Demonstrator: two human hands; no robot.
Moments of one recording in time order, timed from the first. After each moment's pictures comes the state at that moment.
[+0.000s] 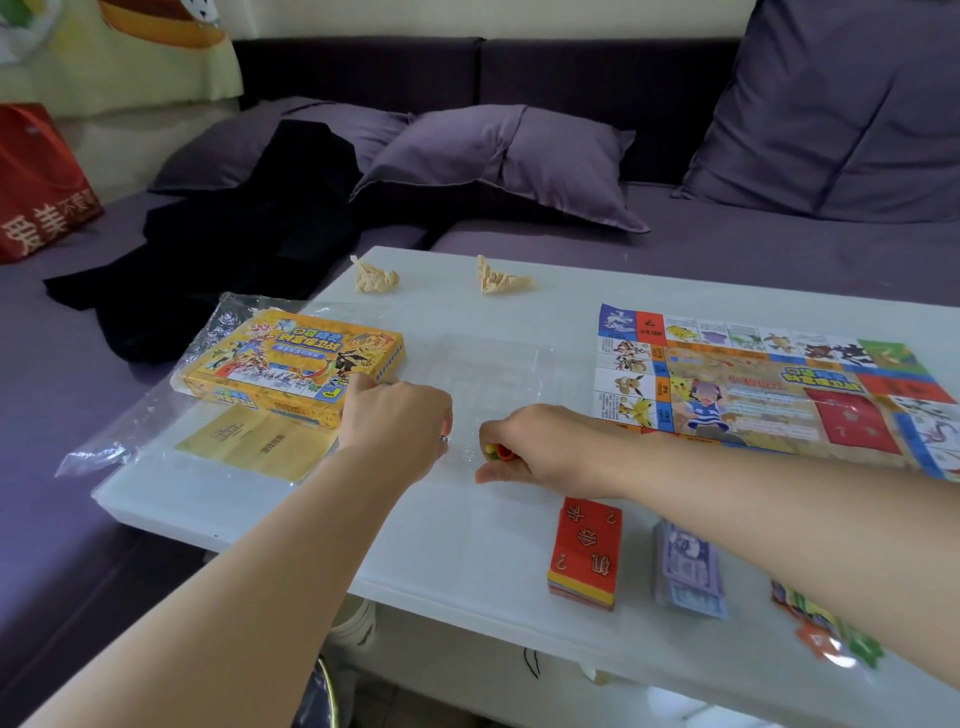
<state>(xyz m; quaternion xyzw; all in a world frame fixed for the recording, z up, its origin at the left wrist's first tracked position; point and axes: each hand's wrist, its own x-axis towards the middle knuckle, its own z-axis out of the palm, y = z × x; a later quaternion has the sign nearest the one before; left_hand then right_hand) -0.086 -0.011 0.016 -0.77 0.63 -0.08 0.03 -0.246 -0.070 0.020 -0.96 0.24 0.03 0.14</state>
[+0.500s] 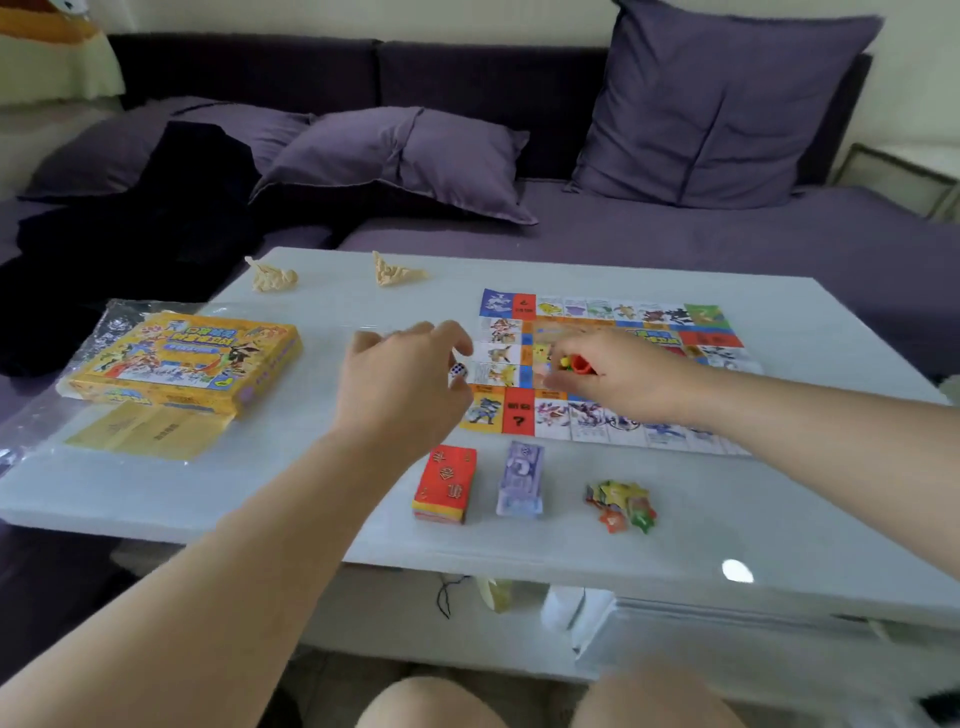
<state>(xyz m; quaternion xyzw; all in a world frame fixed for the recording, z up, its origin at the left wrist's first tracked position) -0.218 0.027 0.081 -0.70 0.68 -0.05 -0.21 -0.413 -0.051 0.084 -0.90 0.40 -0.08 0.16</state>
